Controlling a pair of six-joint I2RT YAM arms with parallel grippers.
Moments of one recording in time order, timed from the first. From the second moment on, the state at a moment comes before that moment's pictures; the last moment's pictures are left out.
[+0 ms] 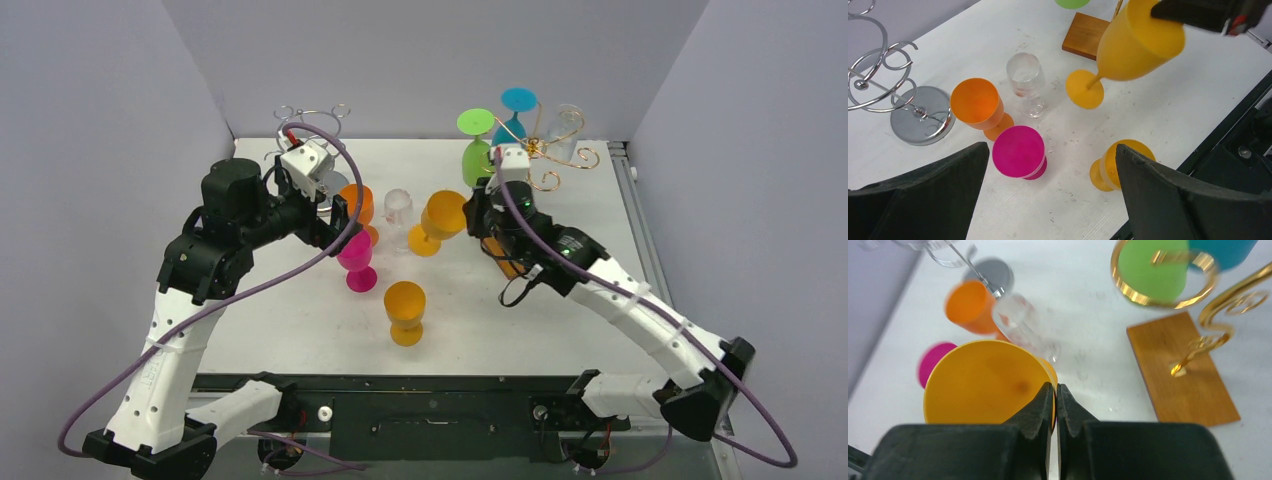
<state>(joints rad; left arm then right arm) -0.35 1.05 1.48 -0.83 0.36 0.10 0.79 1.26 1.23 -0.44 0.37 0.44</state>
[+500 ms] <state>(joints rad) -0.35 1.06 1.53 -0.82 0.46 0.06 0.79 1.03 1.58 -0.50 0.28 0.30</state>
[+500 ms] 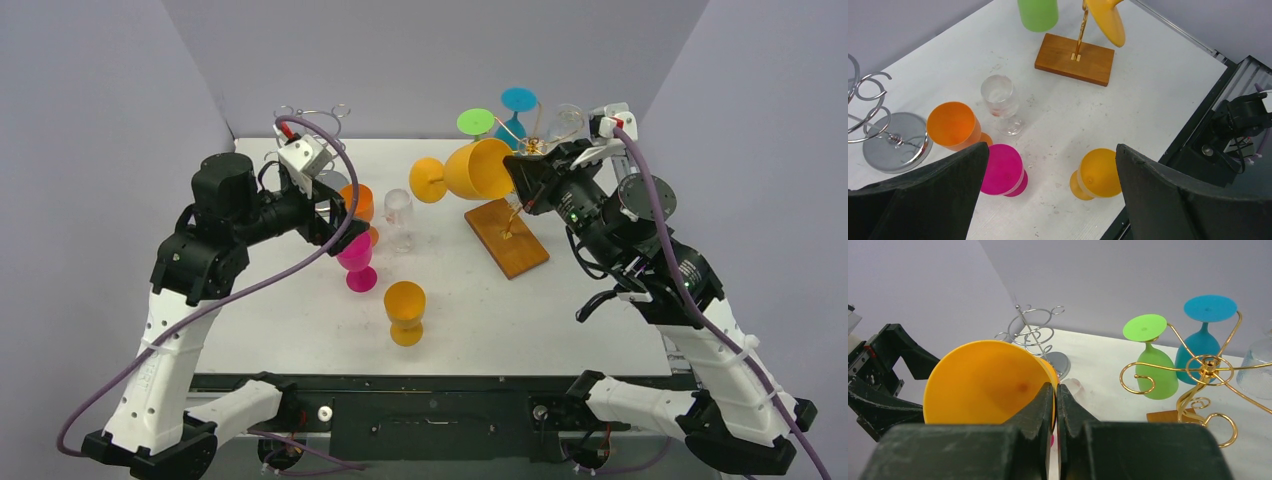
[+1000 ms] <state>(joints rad) -0.35 1.08 1.54 -0.78 0.61 -0.01 0.79 1.03 1.53 -0.45 0.06 0.30</state>
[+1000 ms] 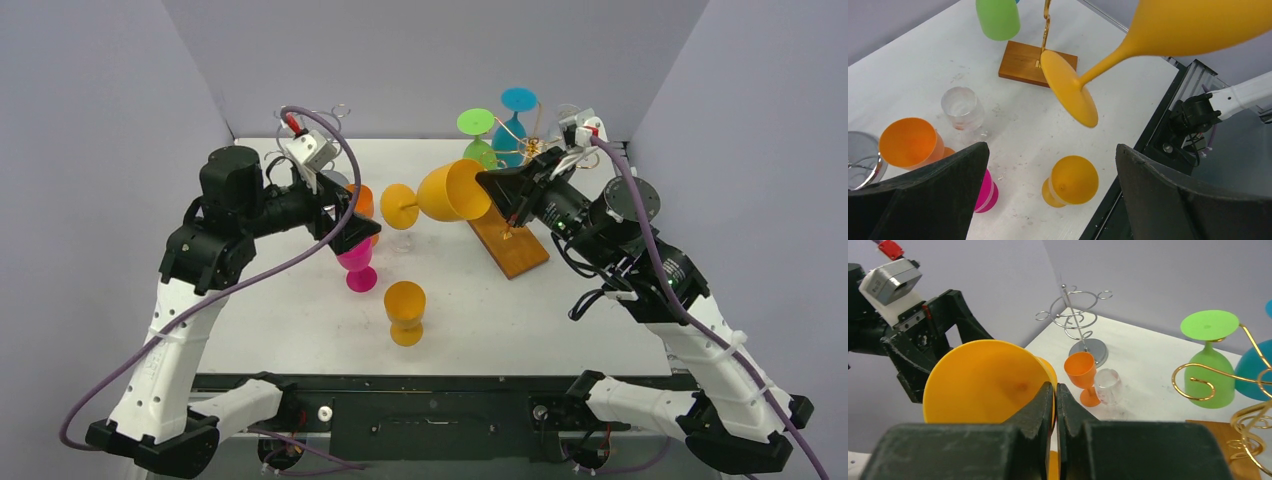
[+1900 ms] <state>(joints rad) -0.34 1.23 1.64 -0.76 0.66 -0.04 0.79 1.02 1.38 -0.34 -0.14 0.38</state>
